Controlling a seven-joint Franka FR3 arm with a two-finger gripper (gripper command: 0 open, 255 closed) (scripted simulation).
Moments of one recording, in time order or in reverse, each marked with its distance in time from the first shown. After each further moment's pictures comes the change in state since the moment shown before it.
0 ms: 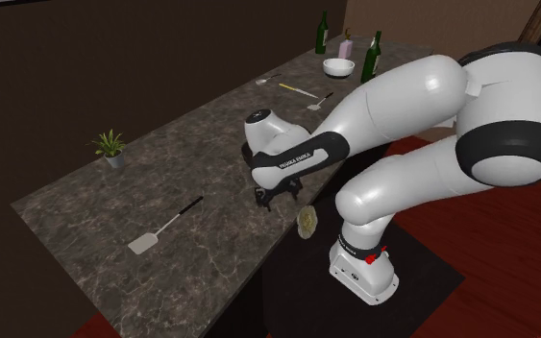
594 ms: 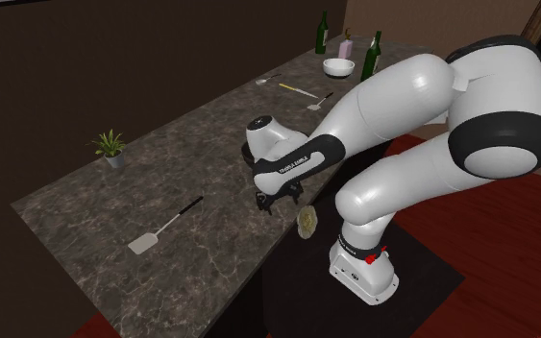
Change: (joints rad) arm -0.007 0.048 0.022 -0.028 0.009 0.076 0.005
